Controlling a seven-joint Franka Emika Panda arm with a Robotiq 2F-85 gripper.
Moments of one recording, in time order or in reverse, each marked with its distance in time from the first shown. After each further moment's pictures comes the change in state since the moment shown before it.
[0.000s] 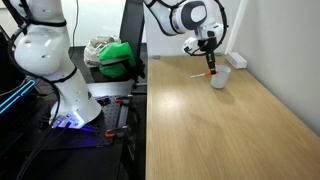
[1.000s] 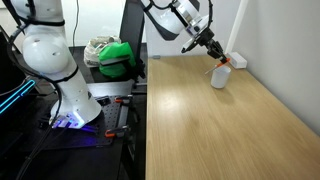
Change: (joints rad) arm 0.190 0.001 -0.113 0.049 -0.873 -0.103 1.044
